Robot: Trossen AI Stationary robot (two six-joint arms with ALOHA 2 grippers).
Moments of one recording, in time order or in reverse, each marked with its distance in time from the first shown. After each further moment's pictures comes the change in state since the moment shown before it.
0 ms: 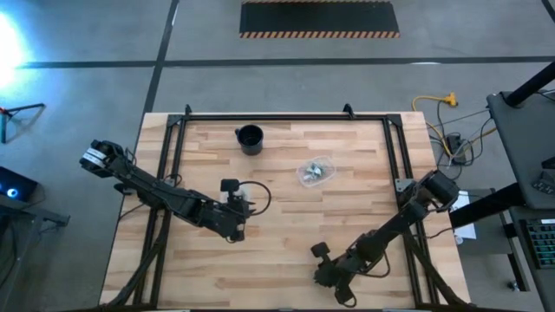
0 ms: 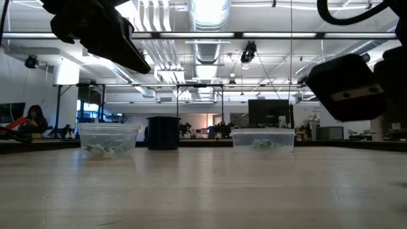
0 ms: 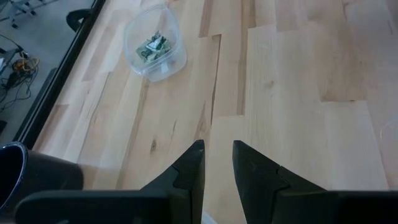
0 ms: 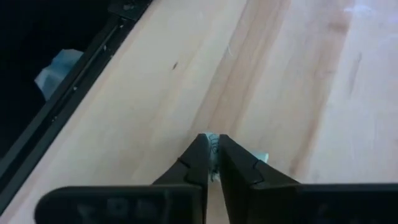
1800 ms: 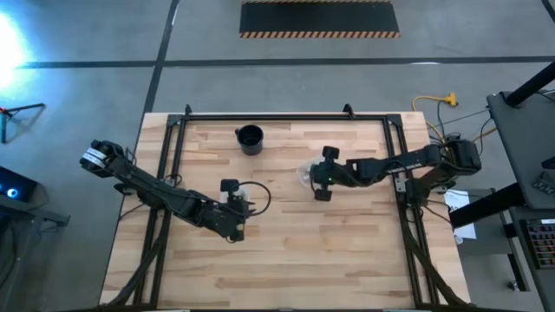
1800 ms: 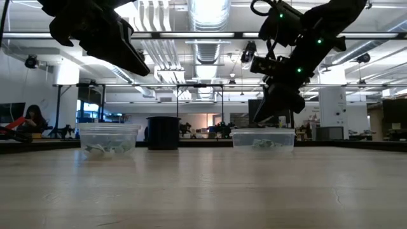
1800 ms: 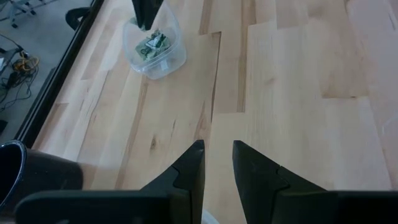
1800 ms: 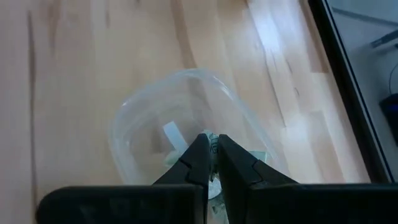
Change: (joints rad) left arm 0.000 0.000 -0.011 0.006 0.000 0.002; right arm -0.767 -0.384 -0.198 -0.221 0.272 -0.363
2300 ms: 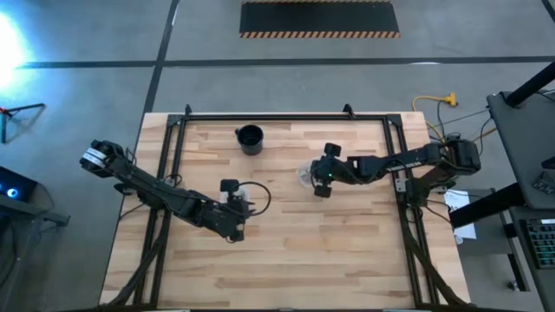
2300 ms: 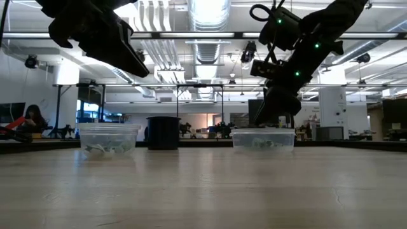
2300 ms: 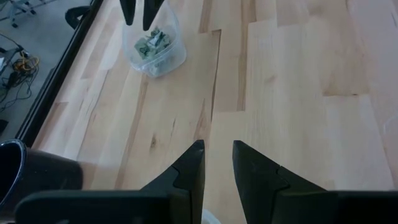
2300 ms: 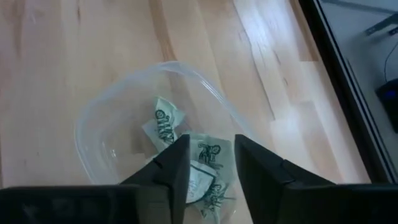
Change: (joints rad) left arm 0.000 0.000 -0.005 0.001 0.000 0.001; right arm -0.044 0.000 -0.017 0.027 0.000 0.012
